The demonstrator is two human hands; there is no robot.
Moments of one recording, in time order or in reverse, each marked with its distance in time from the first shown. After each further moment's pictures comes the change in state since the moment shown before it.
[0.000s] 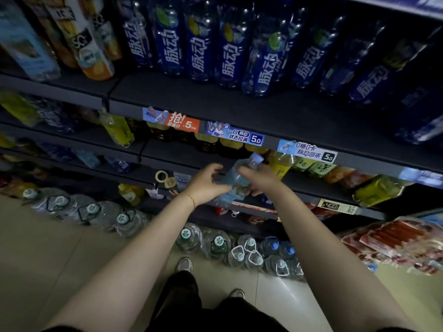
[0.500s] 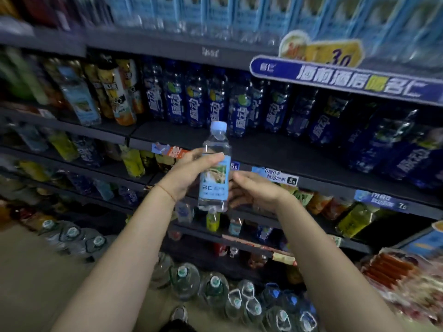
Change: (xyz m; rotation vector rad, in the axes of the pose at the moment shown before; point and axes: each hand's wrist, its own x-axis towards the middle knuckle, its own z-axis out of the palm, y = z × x) left_hand -0.115 0.133 -0.031 -0.552 0.135 0.370; right_hand -0.109 -0.030 -0.078 0.271 -0.639 -0.524
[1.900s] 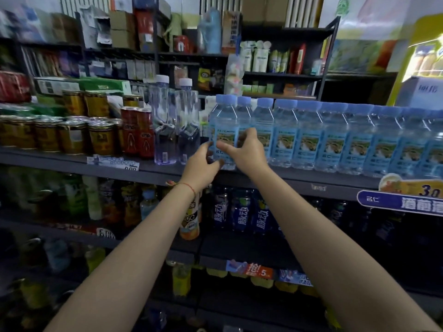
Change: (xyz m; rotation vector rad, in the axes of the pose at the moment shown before) left_hand 0.131 0.204 -0.243 0.626 0.242 0.465; right_hand 0.256 -0.305 0.127 -0.616 1.021 -0.487
